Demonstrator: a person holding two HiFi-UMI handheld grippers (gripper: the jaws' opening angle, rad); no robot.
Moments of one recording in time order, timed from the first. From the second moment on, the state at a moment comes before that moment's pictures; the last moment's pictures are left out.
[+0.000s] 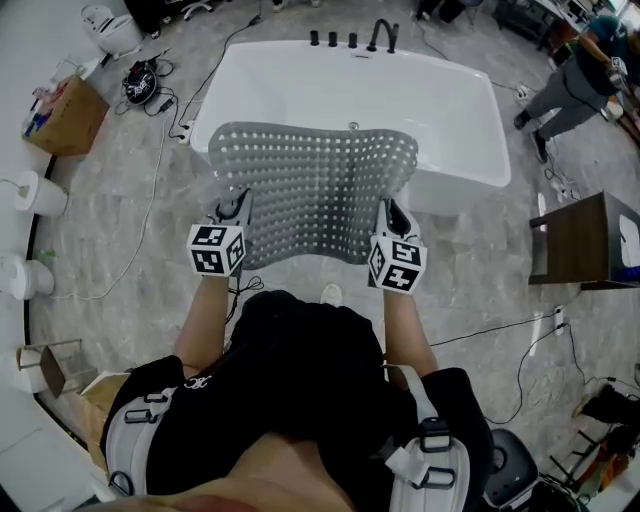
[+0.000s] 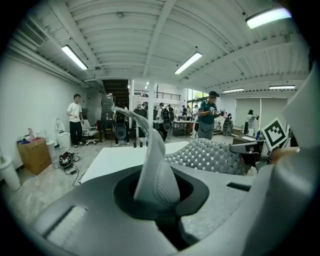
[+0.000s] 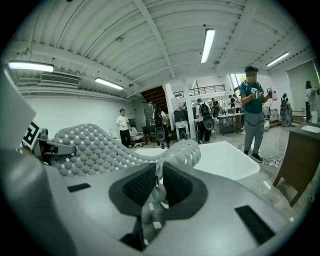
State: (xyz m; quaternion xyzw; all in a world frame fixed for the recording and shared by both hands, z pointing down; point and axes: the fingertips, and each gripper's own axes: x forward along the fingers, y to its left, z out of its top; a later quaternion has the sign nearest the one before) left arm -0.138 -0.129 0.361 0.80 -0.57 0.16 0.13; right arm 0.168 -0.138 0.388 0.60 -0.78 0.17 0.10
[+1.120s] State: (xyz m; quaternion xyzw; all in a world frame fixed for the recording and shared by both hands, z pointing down) left arm -0.185 -0.141 0.666 0.73 -0.51 0.29 0.36; right arm 0.135 -0.134 0.688 0.53 -0.70 0.39 0.27
